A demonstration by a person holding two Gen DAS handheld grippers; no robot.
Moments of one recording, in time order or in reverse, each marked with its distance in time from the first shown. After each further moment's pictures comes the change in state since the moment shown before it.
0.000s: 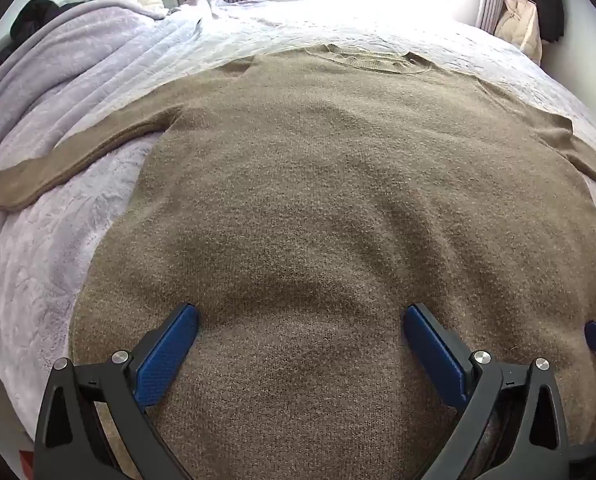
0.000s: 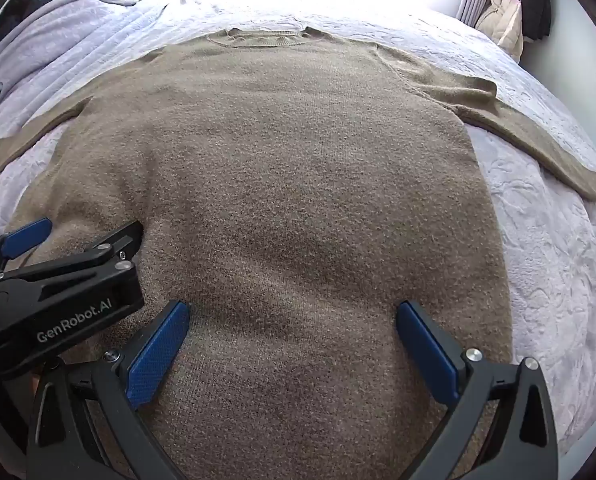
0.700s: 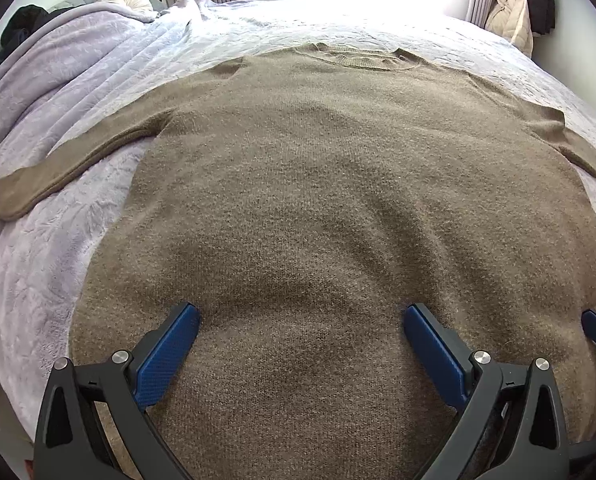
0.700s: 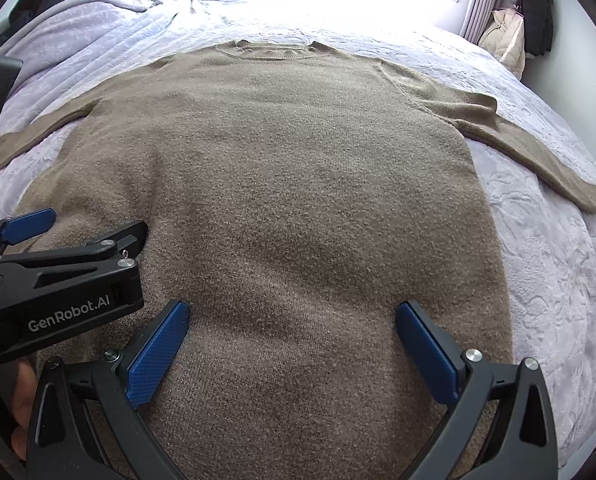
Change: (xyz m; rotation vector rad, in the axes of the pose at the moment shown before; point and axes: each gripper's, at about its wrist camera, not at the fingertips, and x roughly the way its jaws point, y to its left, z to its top) left arm 0.005 -0.016 -0.001 0.028 0.002 0.016; right arm -0.006 0.003 -0.002 -0.036 -0.053 -0.019
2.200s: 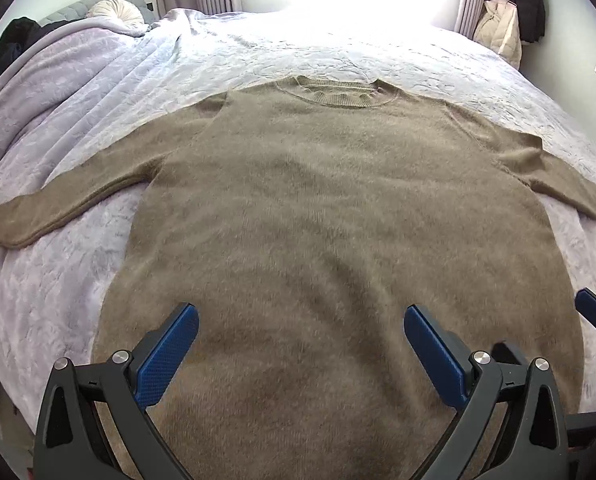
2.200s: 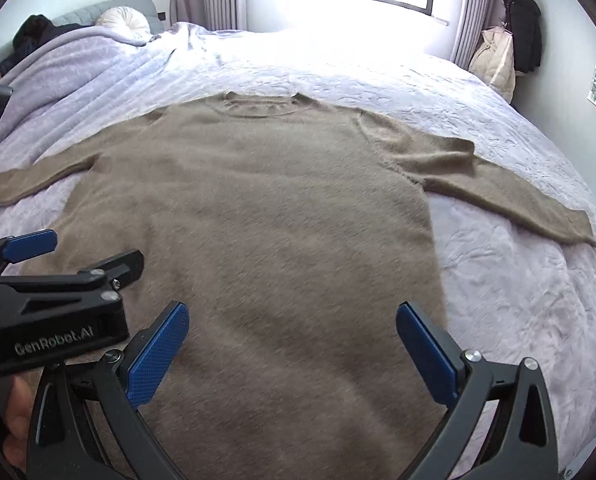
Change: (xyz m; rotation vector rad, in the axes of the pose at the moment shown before) left arm -0.030 -0.014 0.032 0.009 -0.026 -0.044; right arm -0.029 -0.027 0.022 0.018 -0.144 -0.003
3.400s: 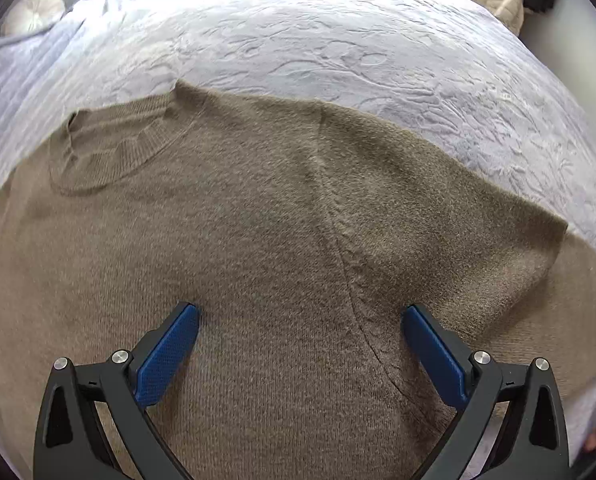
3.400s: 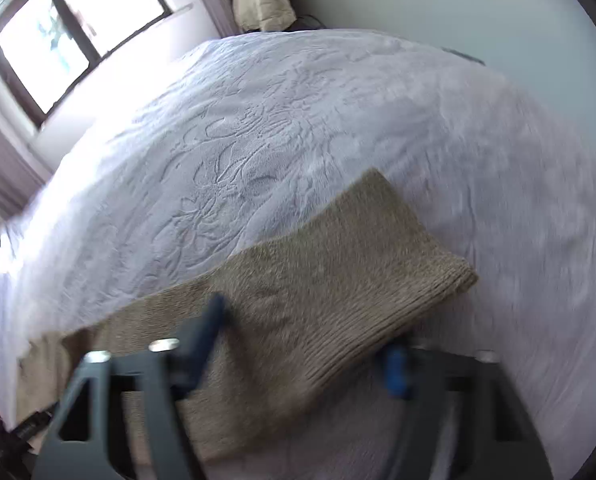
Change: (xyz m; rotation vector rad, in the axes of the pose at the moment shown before) left arm 0.139 -0.201 0.148 0.020 0.187 -0.061; right arm 0.085 -0.446 0.056 0.728 0.004 -0.180
